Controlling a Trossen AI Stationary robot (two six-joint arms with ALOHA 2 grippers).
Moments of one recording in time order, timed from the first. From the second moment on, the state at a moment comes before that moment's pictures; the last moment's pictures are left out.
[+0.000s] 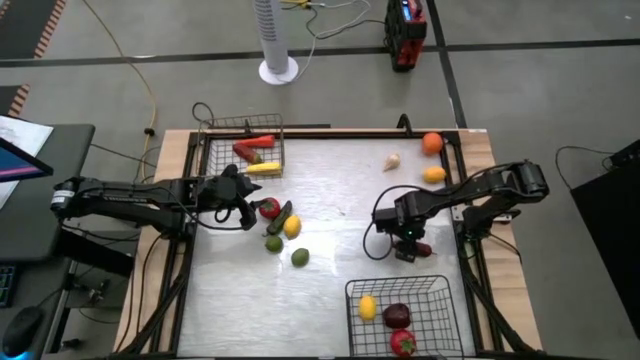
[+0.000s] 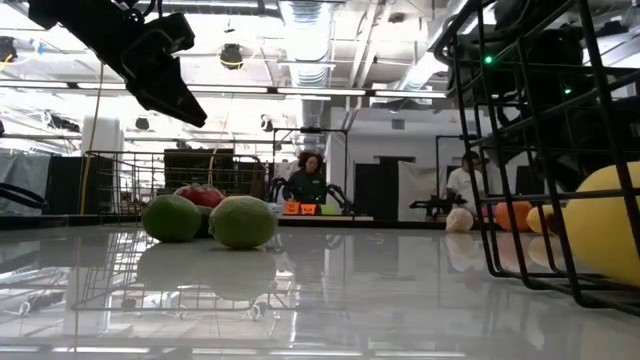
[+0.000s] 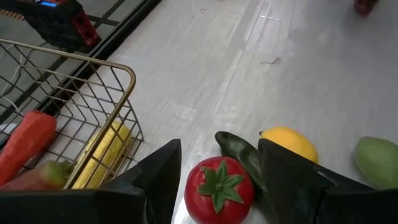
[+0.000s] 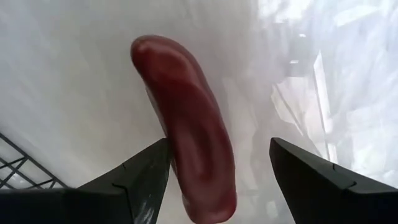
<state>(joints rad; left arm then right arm) 0.07 0.86 0.59 -0.41 -0.33 -0.19 0.07 1.52 0.83 -1.03 -0.15 0.44</state>
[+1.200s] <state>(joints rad) 0.07 0.86 0.59 -0.41 -0.33 -0.19 -0.02 1.59 0.84 -0.93 0.01 0.53</state>
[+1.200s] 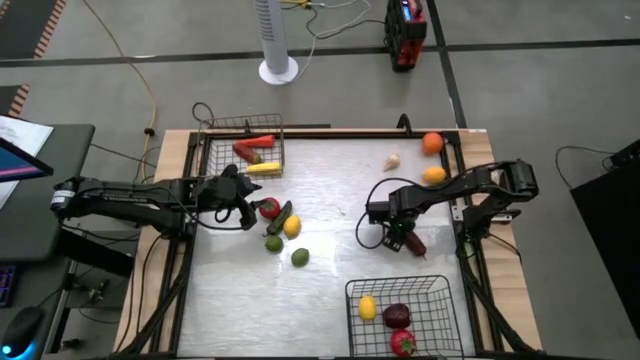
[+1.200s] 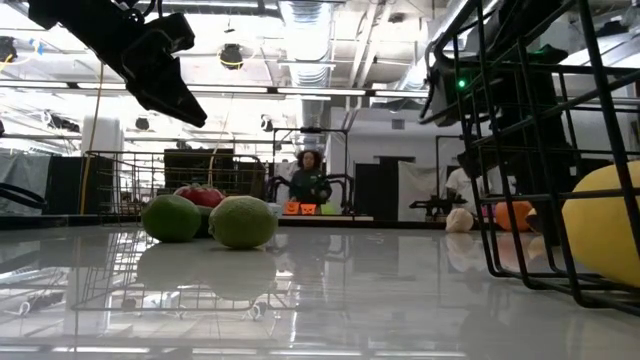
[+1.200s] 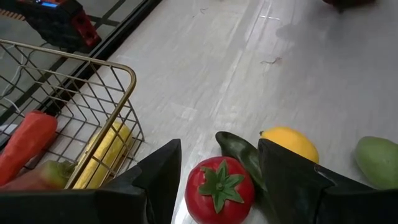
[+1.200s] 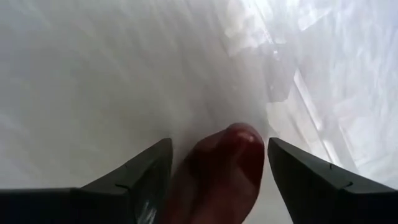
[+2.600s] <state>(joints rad) 0.06 1.29 0.48 0.66 -0.28 -0.04 0.02 1.57 1.10 0.19 0.37 -0.10</state>
